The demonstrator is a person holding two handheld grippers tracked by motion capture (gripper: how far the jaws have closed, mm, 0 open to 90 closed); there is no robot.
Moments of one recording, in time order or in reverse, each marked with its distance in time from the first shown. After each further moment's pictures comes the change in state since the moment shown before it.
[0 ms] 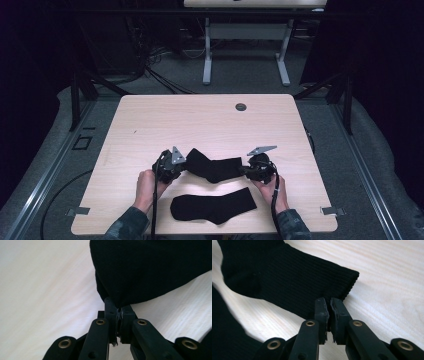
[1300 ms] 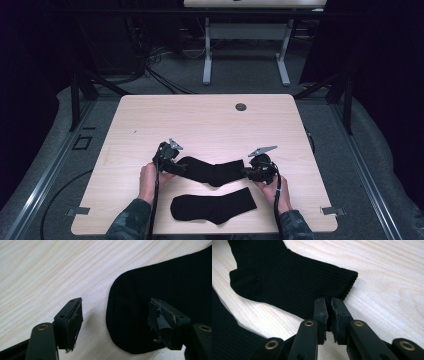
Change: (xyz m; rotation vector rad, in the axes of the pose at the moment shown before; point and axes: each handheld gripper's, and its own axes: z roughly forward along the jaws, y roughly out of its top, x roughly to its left) left arm 0.032 -0.005 0.050 0.110 -0.046 -0.240; right arm -0.006 -0.005 0.003 0.050 -0.013 -0.010
